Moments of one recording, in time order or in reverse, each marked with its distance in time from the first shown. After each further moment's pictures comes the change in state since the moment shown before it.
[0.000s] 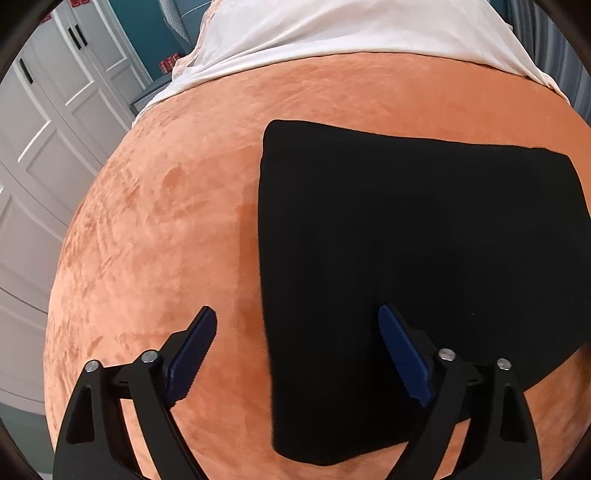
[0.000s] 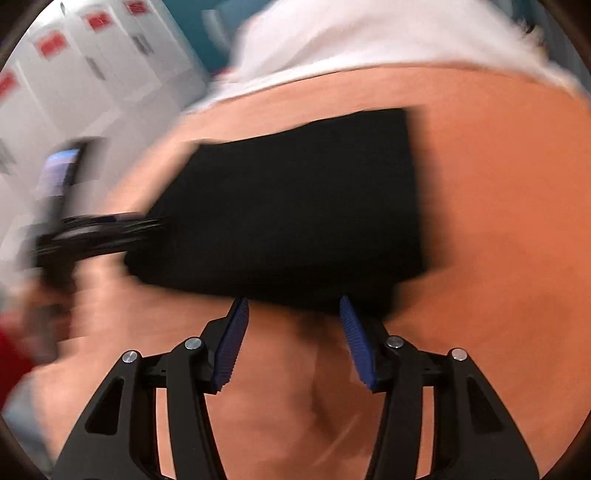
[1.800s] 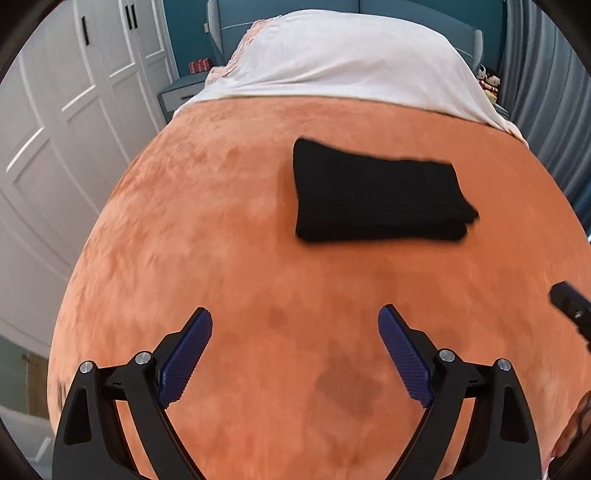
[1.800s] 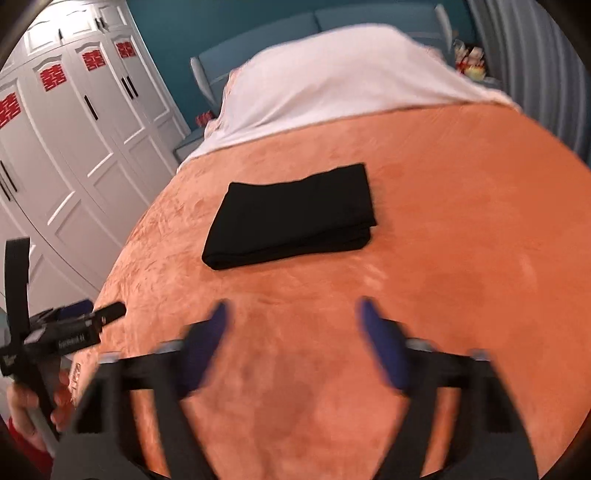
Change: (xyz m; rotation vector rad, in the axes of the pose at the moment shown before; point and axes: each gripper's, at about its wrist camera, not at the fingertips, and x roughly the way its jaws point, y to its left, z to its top) left arm -0.229 0.025 -0.132 -0.162 -0.094 -0.120; right arm -0.201 0.087 -0.060 0.055 -0.116 -0.031
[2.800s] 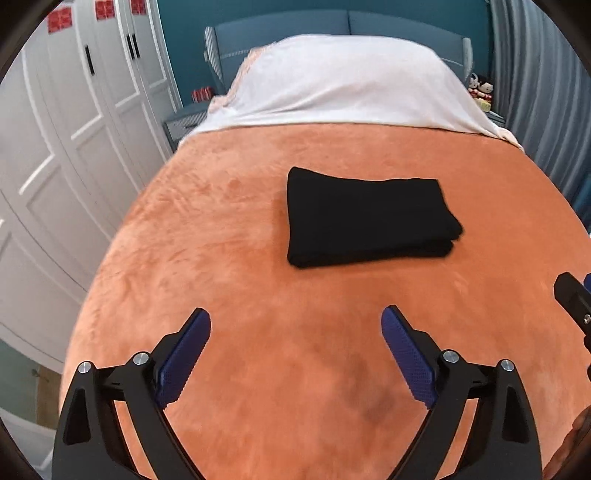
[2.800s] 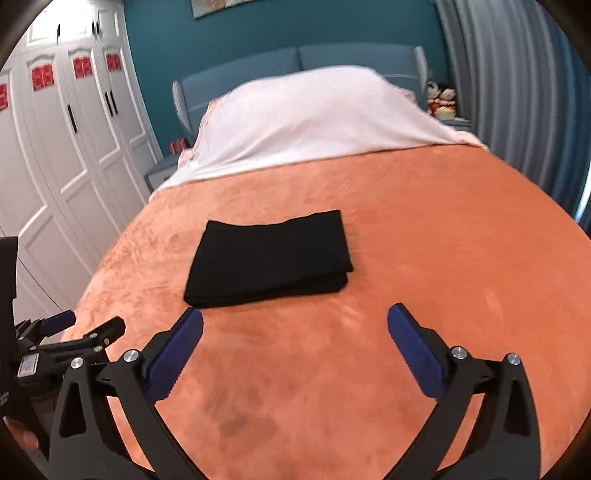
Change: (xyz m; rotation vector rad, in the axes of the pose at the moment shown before) left arm -0.079 -0.026 -0.040 0.043 -0.109 0.050; right arm -0.046 0.040 -0.005 -0.017 -0.181 -0.194
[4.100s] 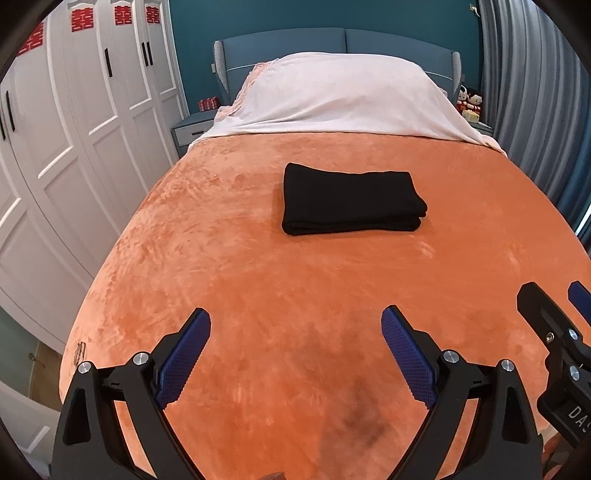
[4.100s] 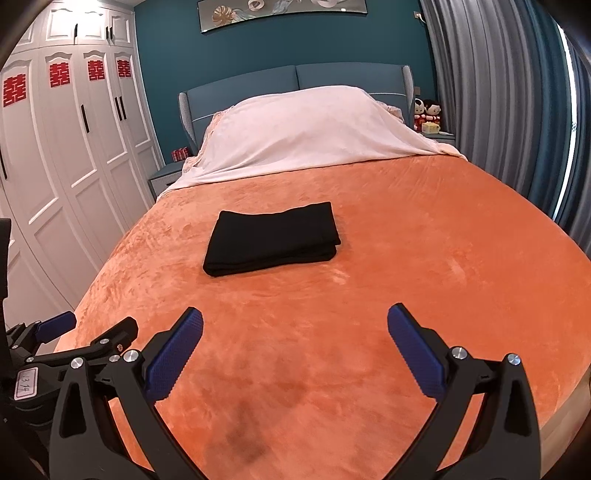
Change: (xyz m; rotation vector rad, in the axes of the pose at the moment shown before) left arm -0.075 -0.016 -0.077 -0.019 -0.048 -0.016; right arm -0.104 0.025 -0.079 -0.020 -0.058 -0.035
